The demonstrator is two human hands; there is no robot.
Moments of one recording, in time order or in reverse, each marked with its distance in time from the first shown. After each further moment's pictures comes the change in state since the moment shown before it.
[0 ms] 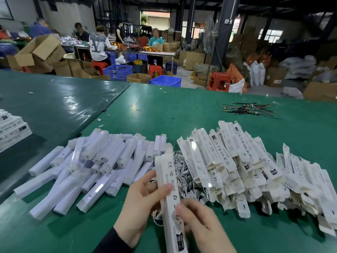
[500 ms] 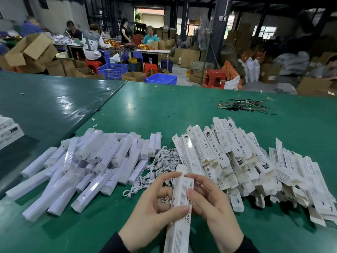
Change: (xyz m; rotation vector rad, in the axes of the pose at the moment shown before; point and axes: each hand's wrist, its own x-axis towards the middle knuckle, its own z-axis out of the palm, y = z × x) left_hand -0.006 -0.015 0.010 0.240 -0.240 0.025; right_hand 0.004 -0.025 -0.037 0.342 0.155 -0.076
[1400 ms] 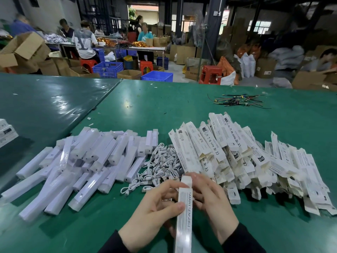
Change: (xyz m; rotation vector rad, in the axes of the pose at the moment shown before) left_hand 0.000 -0.005 0.003 0.042 -0.093 -0.011; right_hand 0.005 0.005 -0.003 0.032 0.126 0.206
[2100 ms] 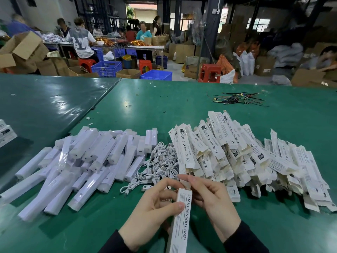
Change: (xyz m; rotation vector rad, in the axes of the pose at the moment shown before) left_hand 0.000 0.001 0.000 -0.050 0.019 -0.060; right_hand -0.005 -0.008 0.002 -0.007 -0.056 -0.051
